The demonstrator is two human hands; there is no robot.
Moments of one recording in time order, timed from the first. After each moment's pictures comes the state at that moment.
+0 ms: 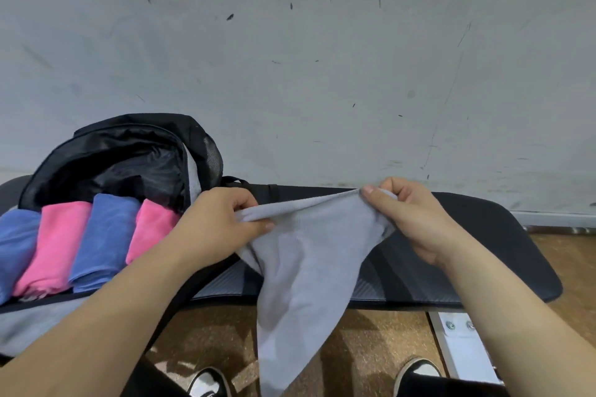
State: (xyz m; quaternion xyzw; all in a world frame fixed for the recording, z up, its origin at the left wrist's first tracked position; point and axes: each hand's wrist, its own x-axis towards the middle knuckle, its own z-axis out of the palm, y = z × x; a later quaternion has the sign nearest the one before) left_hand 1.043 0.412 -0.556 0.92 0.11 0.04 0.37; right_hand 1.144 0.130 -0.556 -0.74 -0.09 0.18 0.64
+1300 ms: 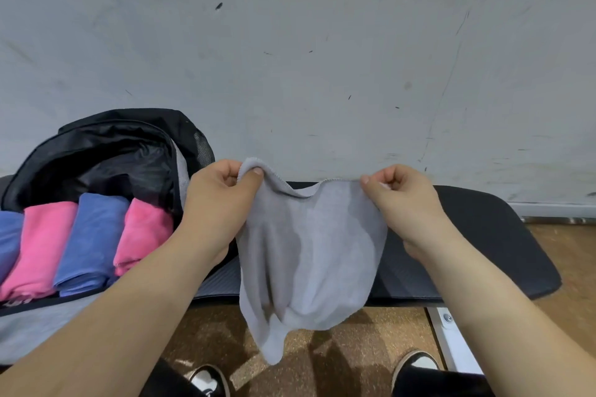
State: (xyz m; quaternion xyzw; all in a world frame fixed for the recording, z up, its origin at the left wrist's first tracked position) left_hand 1.069 0.382 -0.557 0.73 0.26 0.19 0.61; right_hand 1.148 0.146 -0.559 -0.83 0.02 0.04 0.56
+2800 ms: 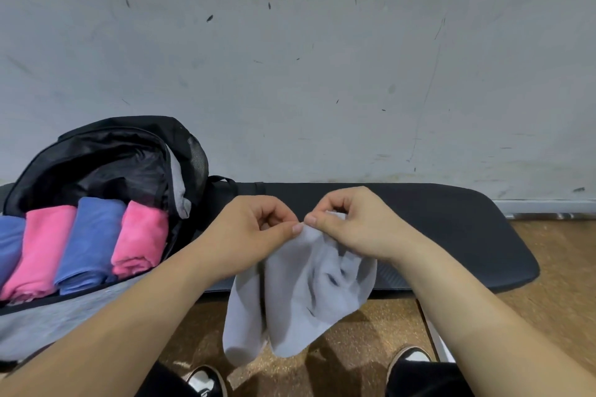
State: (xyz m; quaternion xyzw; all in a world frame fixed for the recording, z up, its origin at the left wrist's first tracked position) left_hand 1.043 0.363 -0.569 0.85 -0.01 0.01 0.52; right_hand 1.113 0.149 -0.544 -0.85 -0.23 0.17 0.45
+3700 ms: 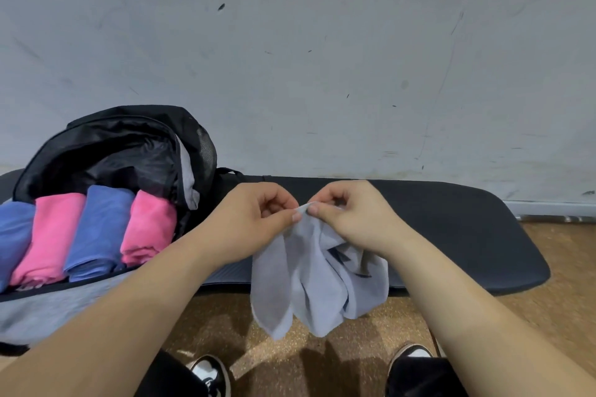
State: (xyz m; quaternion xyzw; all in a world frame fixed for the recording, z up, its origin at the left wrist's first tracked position) left_hand 1.049 0.376 -0.568 0.88 0.01 0.03 0.47; right_hand 1.121 0.172 -0.562 -0.86 -0.21 0.12 0.45
